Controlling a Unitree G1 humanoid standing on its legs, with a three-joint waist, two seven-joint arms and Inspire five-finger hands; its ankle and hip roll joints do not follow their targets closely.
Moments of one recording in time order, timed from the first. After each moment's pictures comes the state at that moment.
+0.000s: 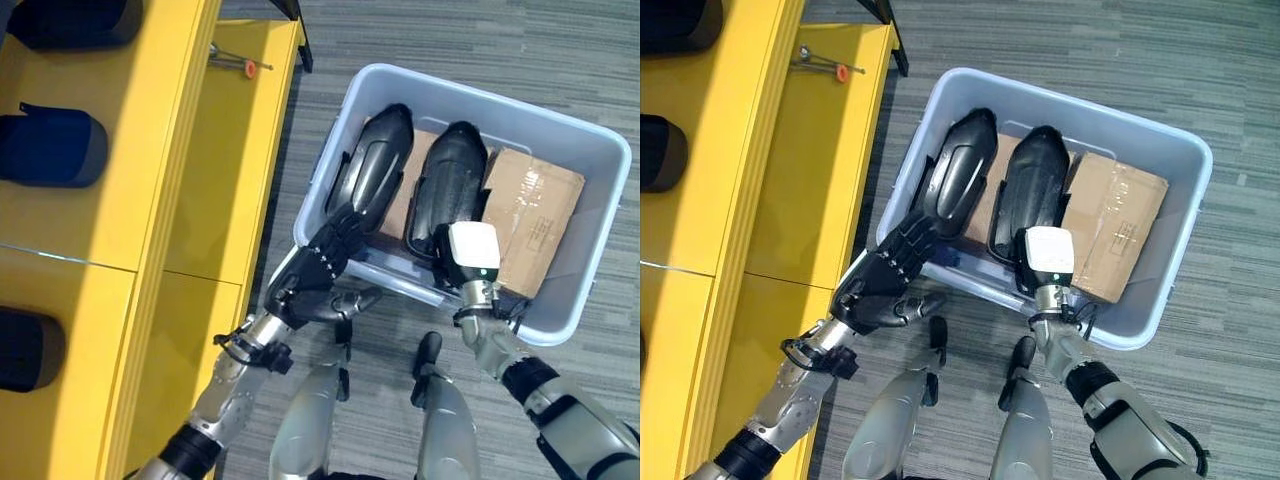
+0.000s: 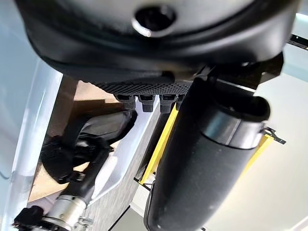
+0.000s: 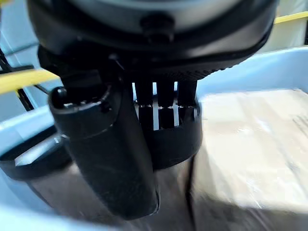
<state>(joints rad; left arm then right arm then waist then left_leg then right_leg) -0.11 0.45 -0.39 0.05 -0.82 -0.39 -0.36 -0.39 -0.53 0.50 0.43 -0.57 0.13 -0.63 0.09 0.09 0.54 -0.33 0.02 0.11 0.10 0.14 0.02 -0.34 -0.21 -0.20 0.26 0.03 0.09</state>
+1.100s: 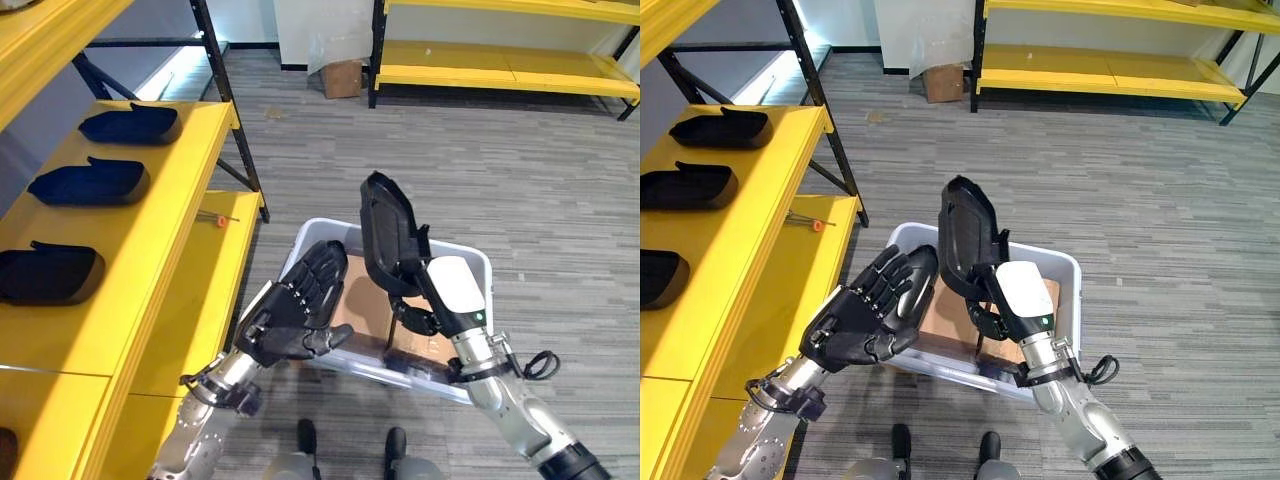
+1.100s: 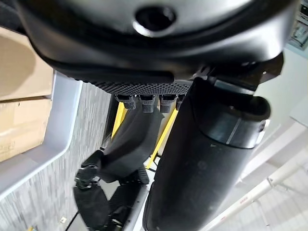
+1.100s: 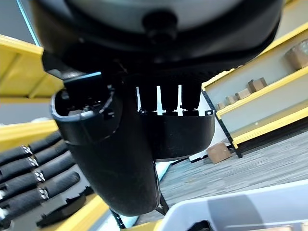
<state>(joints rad) 0.10 0.50 -0.27 -0.03 -0.77 -0.33 -0.44 -0.07 -0.57 0.40 -0.04 -0.61 -0.17 -0.48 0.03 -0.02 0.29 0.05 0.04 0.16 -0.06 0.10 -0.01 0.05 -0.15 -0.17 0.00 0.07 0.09</state>
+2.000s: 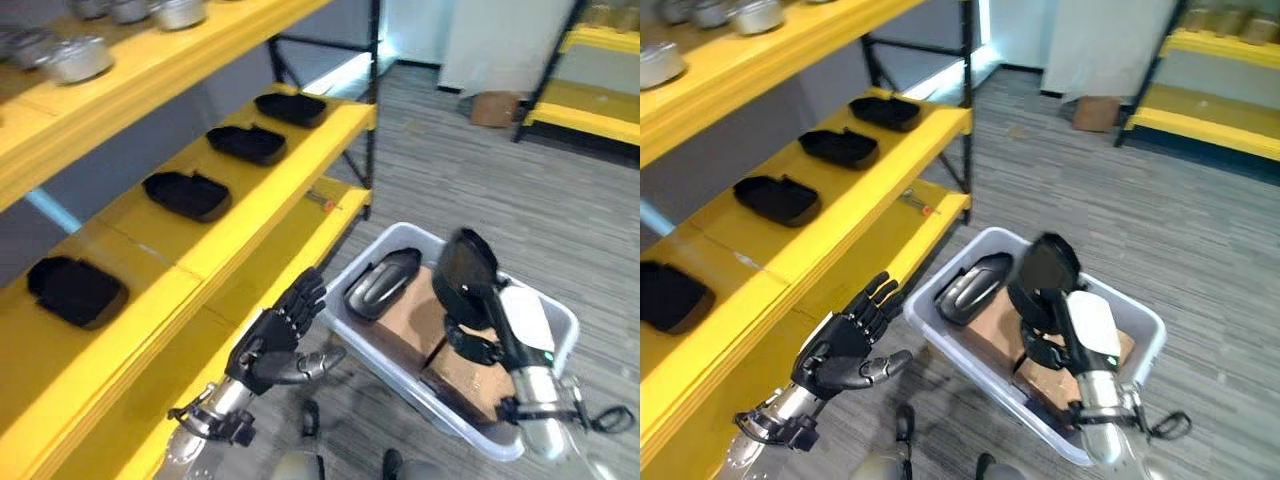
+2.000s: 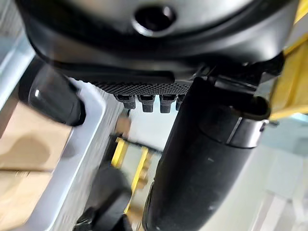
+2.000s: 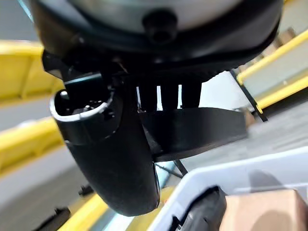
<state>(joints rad) 0.24 0.53 -0.26 -0.13 -0.78 -0.34 -0.37 0.28 -0.68 0.13 -0.15 -0.44 -0.11 -0.52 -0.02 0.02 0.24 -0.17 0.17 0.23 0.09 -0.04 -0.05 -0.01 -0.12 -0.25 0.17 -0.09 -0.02</state>
